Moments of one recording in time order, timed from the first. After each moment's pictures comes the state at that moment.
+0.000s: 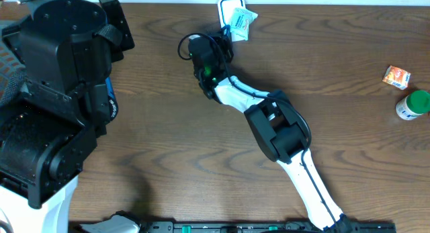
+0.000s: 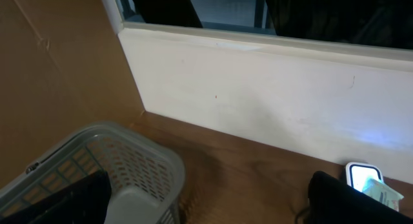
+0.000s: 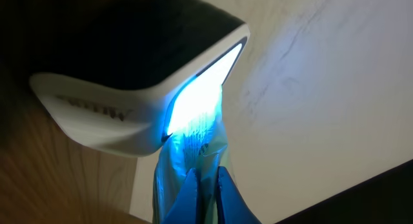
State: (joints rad) left arm -0.44 1.44 2.29 -1.26 -0.79 -0.26; right arm 0.64 2.58 1.86 0.46 0.98 -1.71
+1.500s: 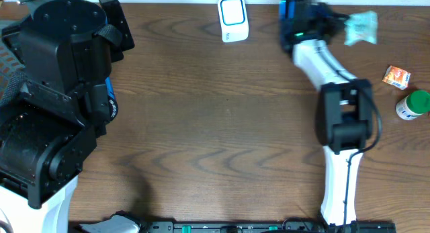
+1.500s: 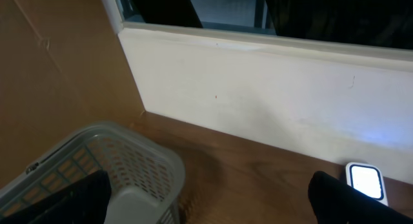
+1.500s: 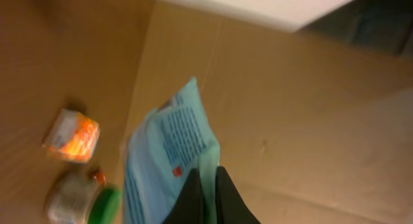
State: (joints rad) left arm -0.44 1.44 2.29 -1.26 -0.79 -0.26; right arm 0.15 2.37 1.87 -0.07 1.42 -1.23
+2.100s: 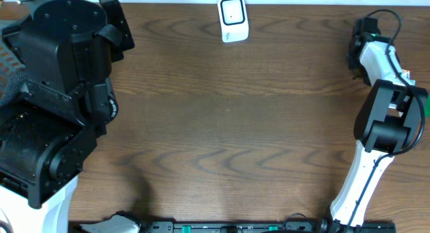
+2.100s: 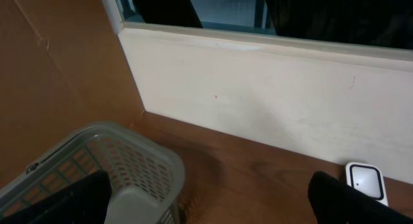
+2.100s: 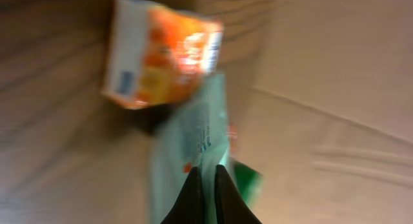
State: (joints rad) left arm -0.44 1.44 2.29 -1.26 -0.79 -0.26; right arm -0.21 2.36 1.86 -0.87 0.97 -0.36
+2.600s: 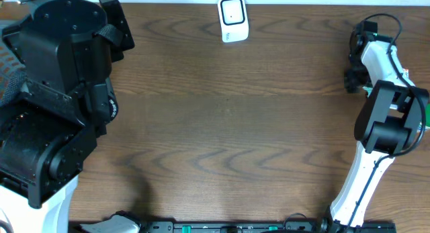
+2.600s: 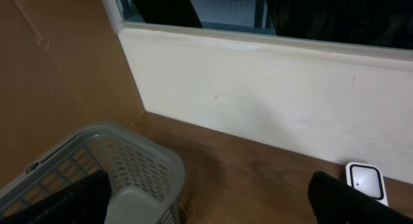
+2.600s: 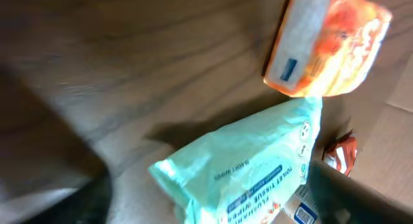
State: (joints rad) left arm -0.44 1.44 2.29 -1.26 -0.79 -0.26; right arm -0.21 2.34 1.87 -1.00 0.57 -0.22
